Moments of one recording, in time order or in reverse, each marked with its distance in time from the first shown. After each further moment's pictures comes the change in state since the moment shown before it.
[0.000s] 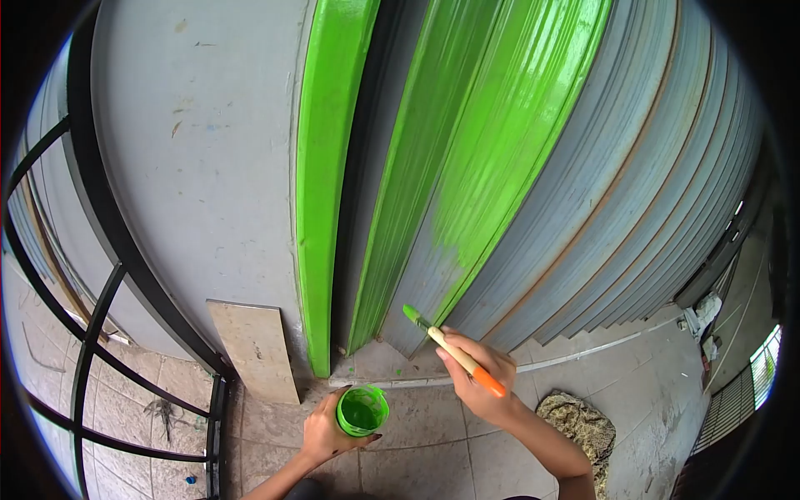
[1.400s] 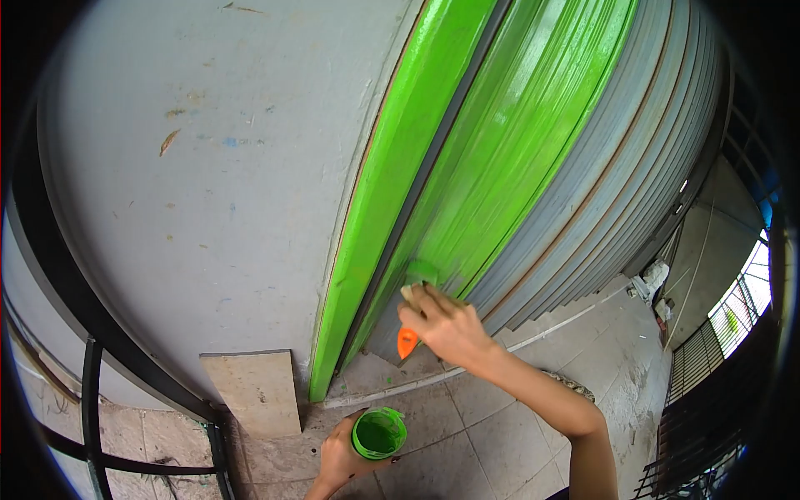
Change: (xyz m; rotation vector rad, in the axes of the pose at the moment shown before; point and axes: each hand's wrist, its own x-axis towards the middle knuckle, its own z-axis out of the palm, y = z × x) left_hand 0.013 -0.037 -0.015 -0.325 -0.252 0.000; right_hand 0.078 0.014 0.062 -0.870 -0.429 -0.373
